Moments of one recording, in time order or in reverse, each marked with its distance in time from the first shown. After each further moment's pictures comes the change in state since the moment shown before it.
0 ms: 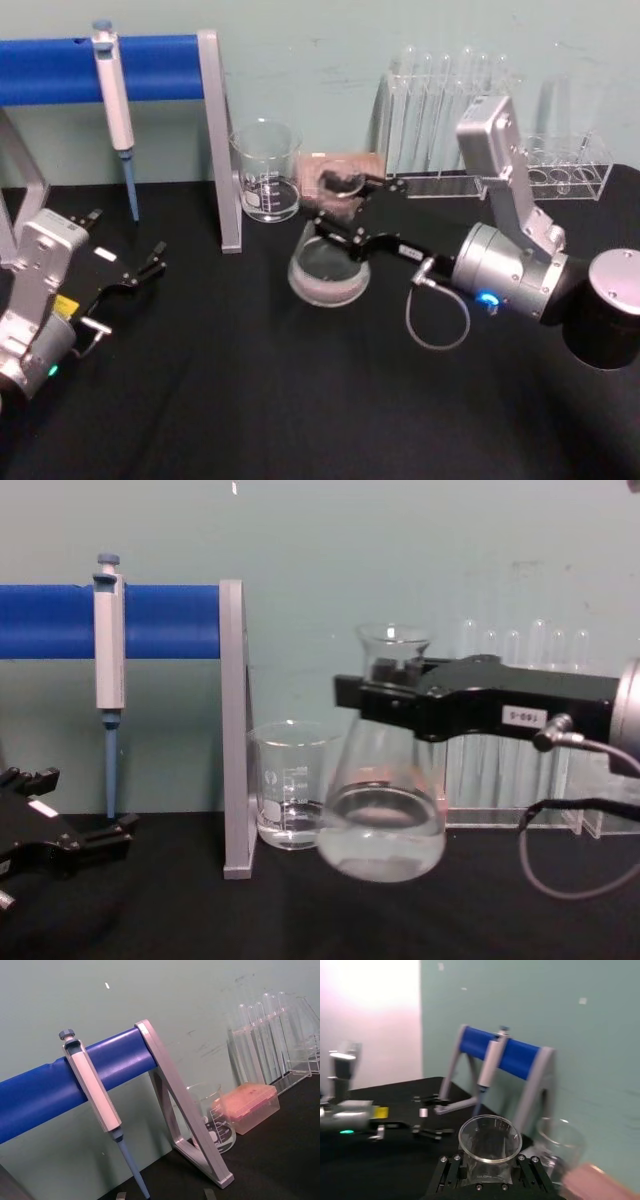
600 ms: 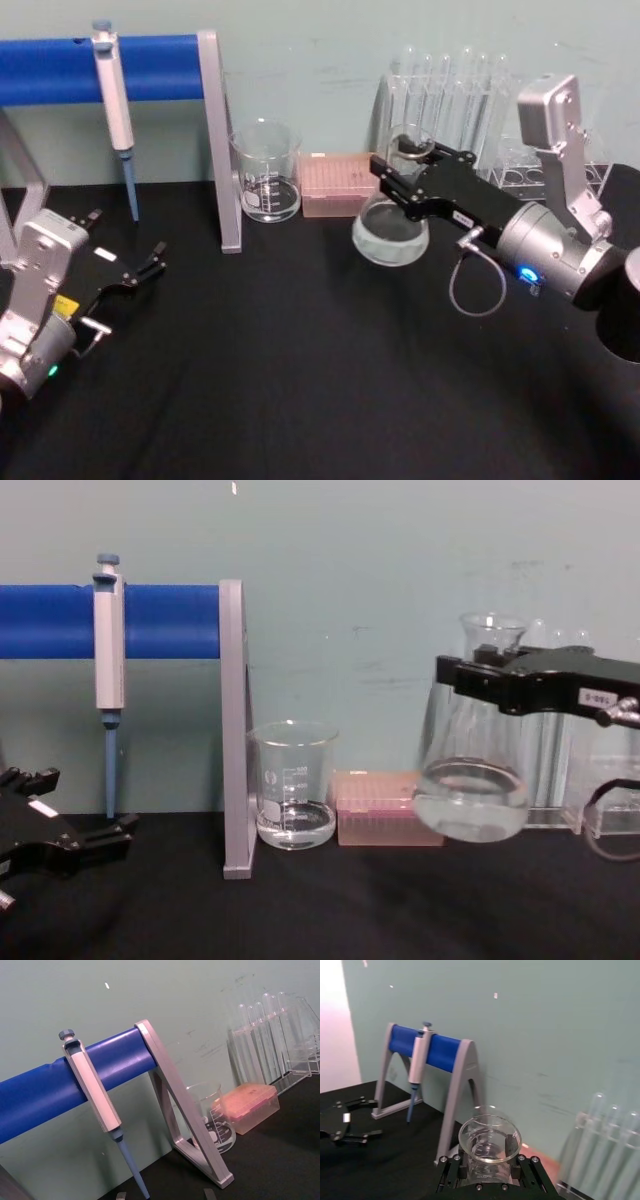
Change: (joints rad) left arm 0.000 0.000 0.000 0.000 0.000 0.000 0.000; right arm -0.038 -0.025 0.127 0.040 -0.036 0.006 -0.123
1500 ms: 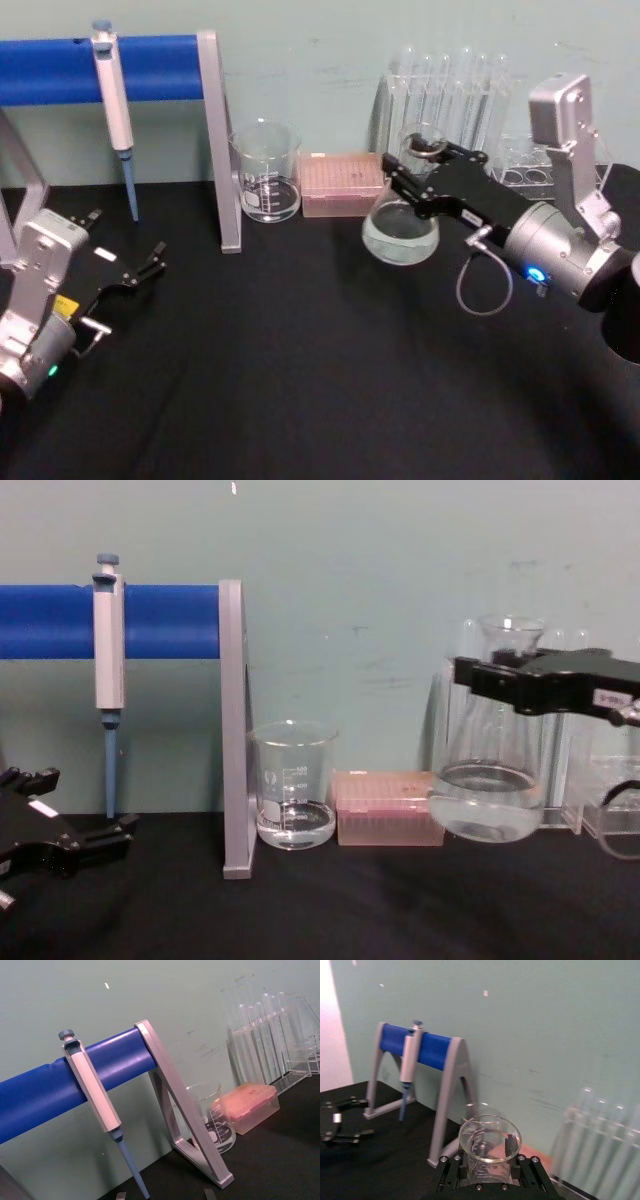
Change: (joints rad) left arm 0.000 0.000 0.000 0.000 0.000 0.000 0.000; right arm -0.031 -0.035 0.069 -0.006 -0.045 0.027 0.008
